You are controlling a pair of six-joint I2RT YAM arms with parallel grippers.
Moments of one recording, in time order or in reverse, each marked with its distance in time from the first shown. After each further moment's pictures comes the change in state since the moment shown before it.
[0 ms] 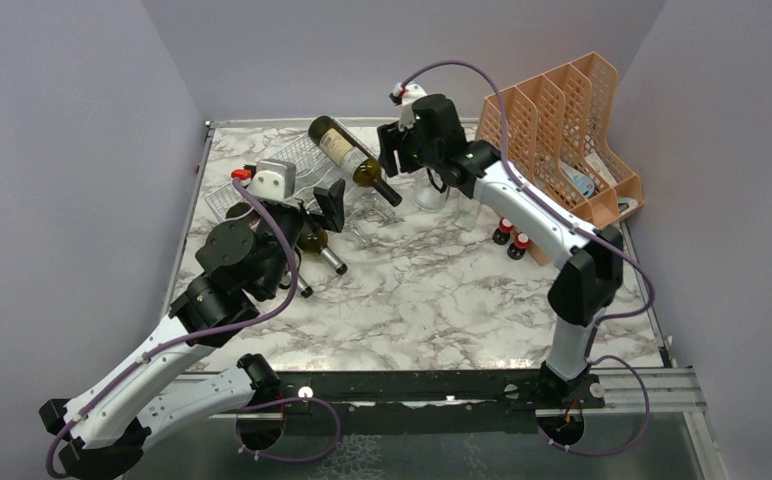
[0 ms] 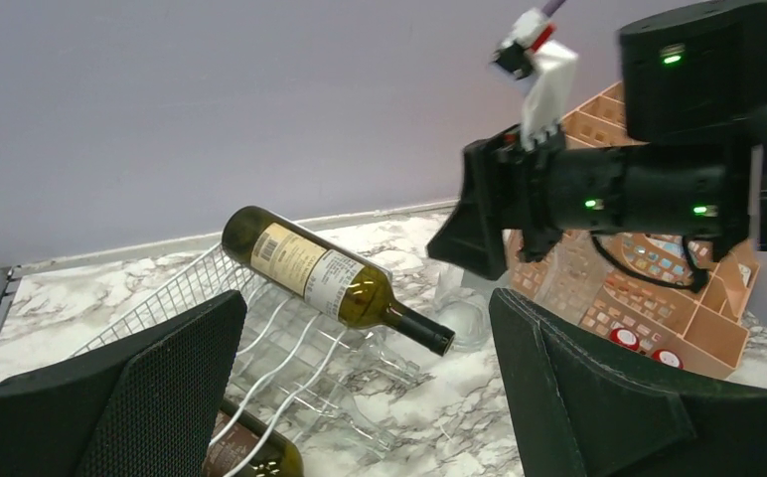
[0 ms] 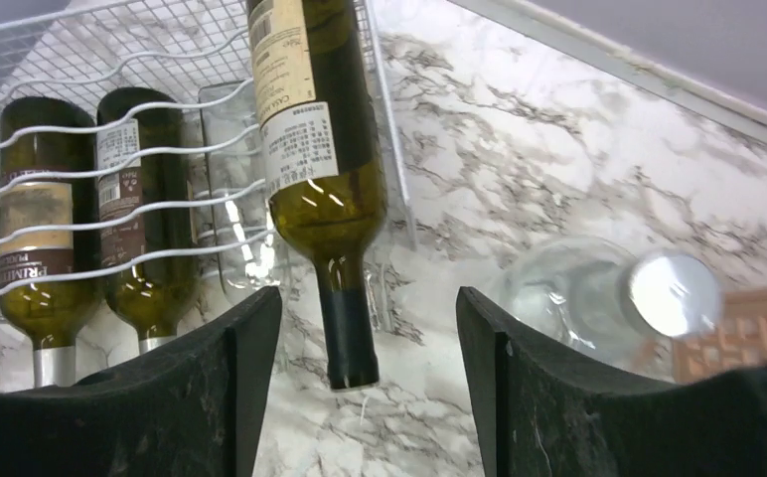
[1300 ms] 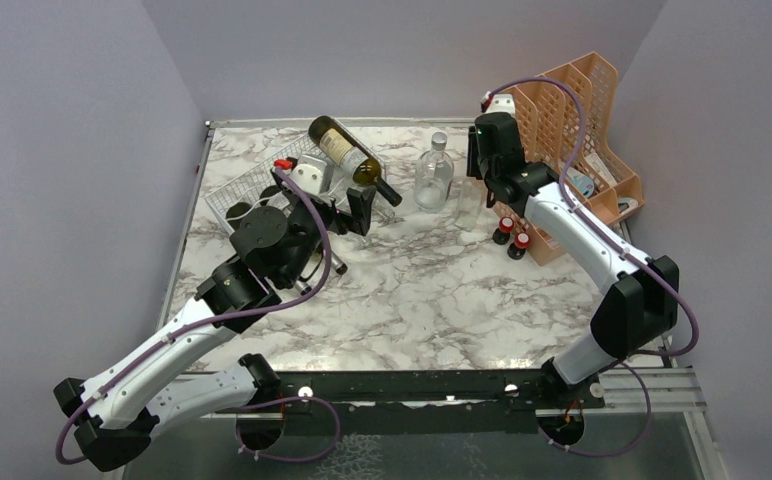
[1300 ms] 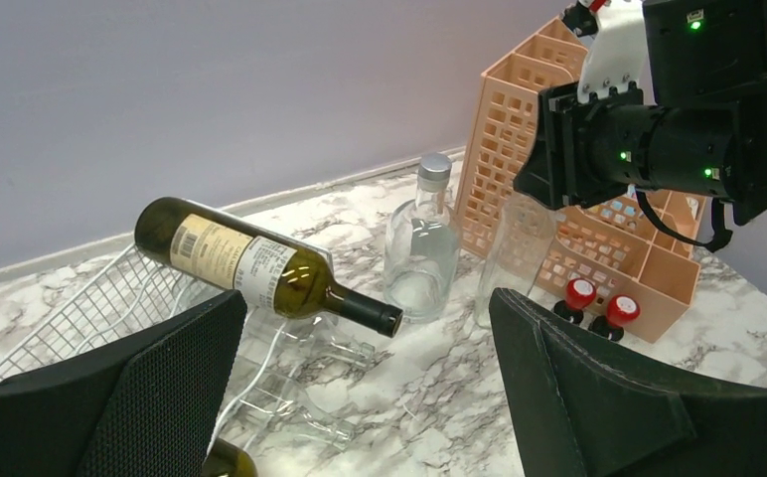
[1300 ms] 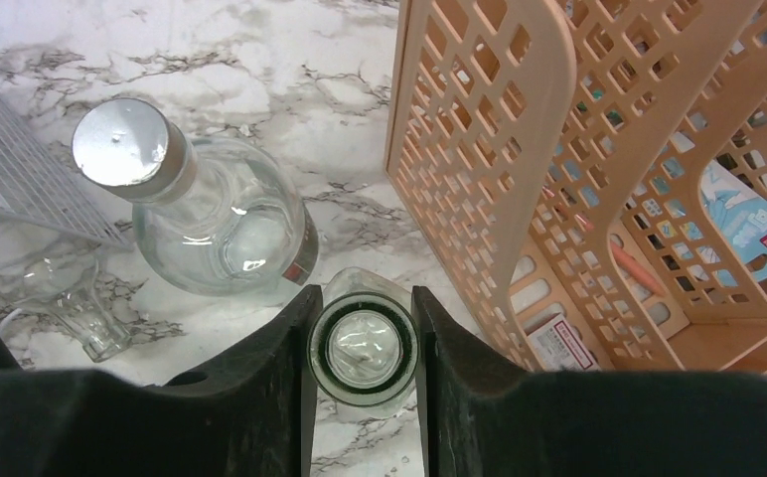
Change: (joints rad) left arm 0.000 0.112 -0.002 0.032 0.143 -0.026; right arm -0.194 -0.291 -0.400 0.061 0.410 0.089
